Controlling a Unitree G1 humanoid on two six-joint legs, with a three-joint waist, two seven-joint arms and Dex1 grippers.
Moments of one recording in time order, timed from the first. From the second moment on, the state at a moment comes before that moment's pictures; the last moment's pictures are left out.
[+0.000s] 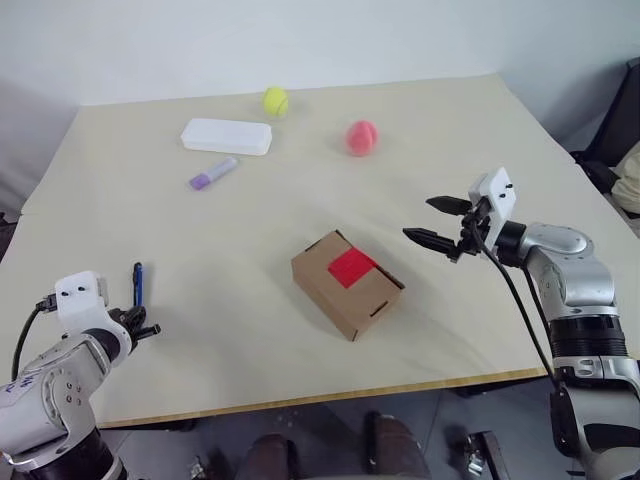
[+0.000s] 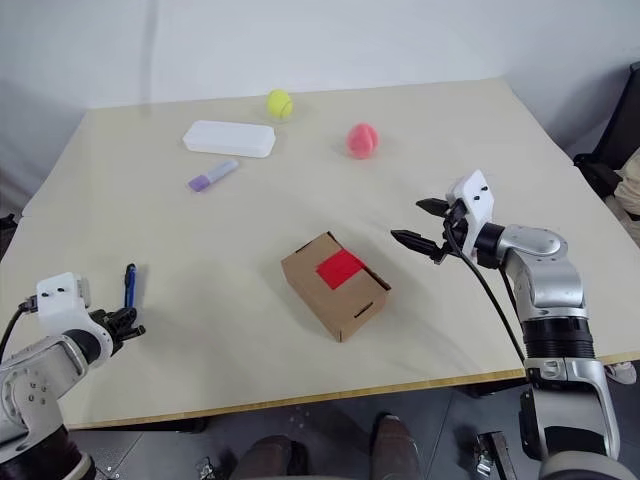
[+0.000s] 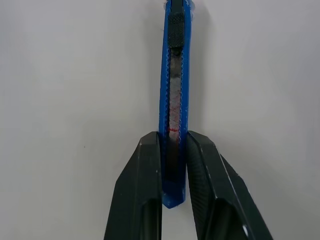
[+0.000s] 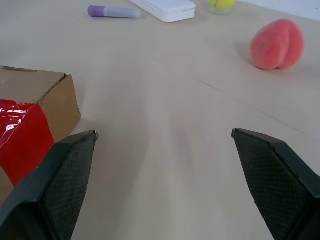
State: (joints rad) left arm -0.14 0.38 0.67 -0.57 -0.31 1.48 -0.10; right arm -0.65 -0.62 -0.08 0.30 0.31 0.34 1.01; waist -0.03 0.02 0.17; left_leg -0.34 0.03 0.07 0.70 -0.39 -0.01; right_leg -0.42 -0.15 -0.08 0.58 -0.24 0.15
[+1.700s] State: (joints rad) left arm 0.21 0.85 0.26 -0.43 -0.35 0.52 -0.91; right arm -0.64 -0.60 0.07 -0.23 0.42 0.60 0.97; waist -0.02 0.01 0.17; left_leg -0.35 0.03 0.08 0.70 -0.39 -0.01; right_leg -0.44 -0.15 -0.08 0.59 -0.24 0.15
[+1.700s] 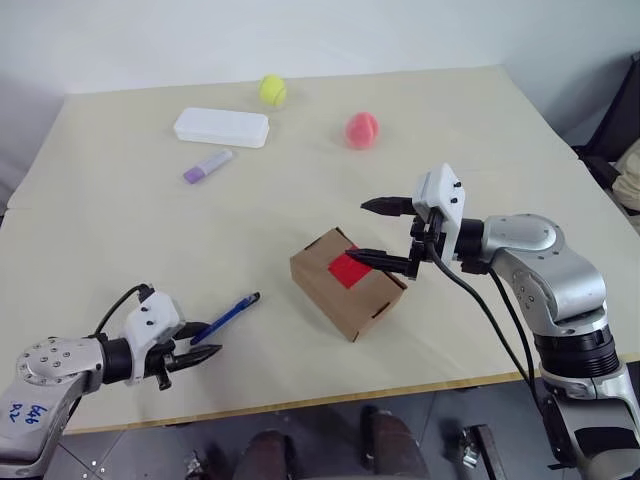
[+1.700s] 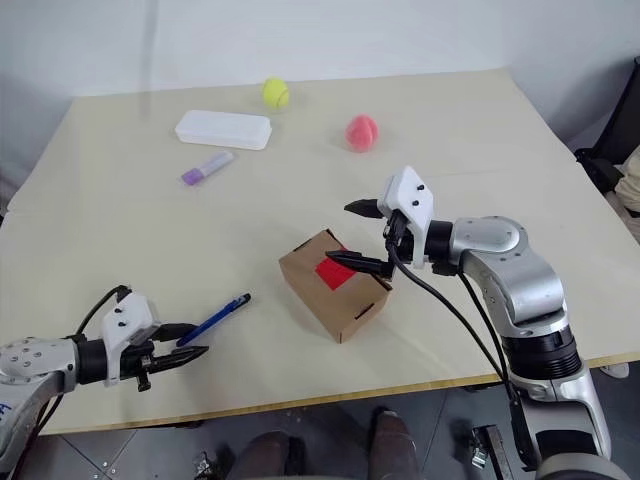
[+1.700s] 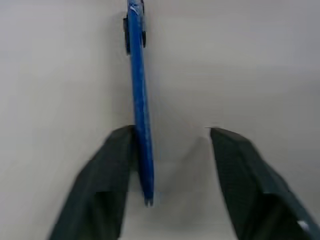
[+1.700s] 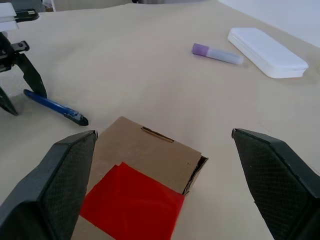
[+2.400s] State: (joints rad) left arm 0.15 0.84 0.26 -0.31 -0.35 0.44 -0.91; right arm -0.64 -0.61 0.07 -0.23 0.42 0.60 0.98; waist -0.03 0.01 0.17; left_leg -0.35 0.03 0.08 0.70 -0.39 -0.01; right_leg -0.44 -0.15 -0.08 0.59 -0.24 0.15
